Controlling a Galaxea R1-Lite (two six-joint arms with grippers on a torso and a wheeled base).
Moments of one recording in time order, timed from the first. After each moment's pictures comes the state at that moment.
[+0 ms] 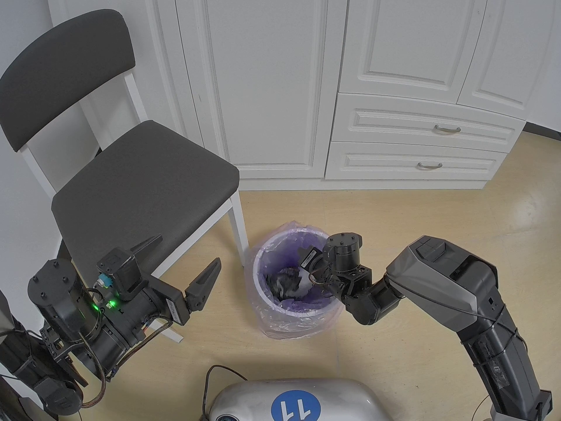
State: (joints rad) left arm -0.60 1.69 -0.16 -1.53 0.17 0.05; right arm 0.54 2.70 -1.51 -0.92 -0.16 0.88
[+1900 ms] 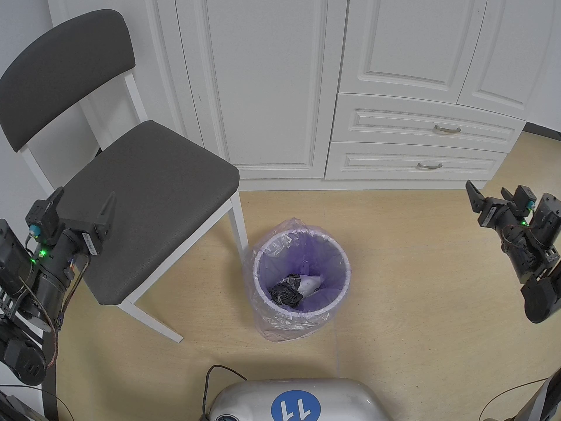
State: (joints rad) left arm -0.22 1.54 -0.20 -1.53 0.25 0.21; right arm 0.03 1.80 -0.41 -1.55 -0.14 0.07
